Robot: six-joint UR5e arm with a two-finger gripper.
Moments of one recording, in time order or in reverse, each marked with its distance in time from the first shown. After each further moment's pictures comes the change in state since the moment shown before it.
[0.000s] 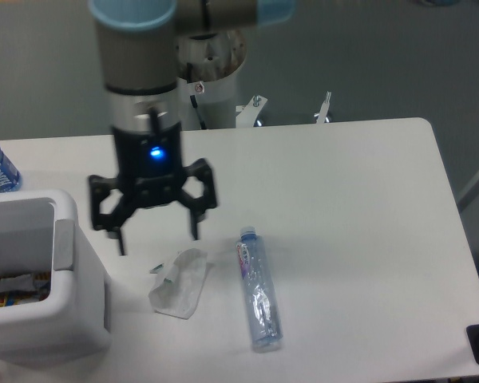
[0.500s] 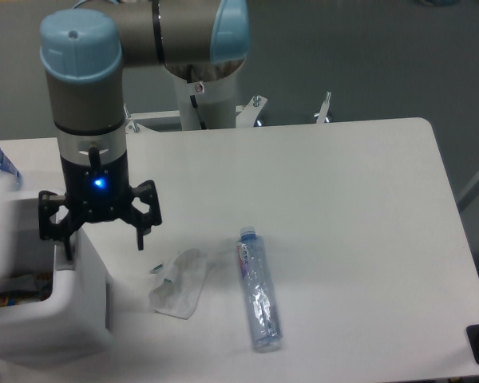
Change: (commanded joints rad) arm -0.134 -0.035 0.004 -0.094 -0.067 -0.002
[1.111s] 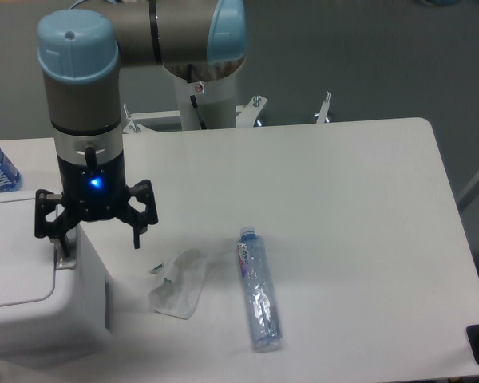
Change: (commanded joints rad) arm -0.057 -0.012 -0.061 0.000 0.000 -0.017
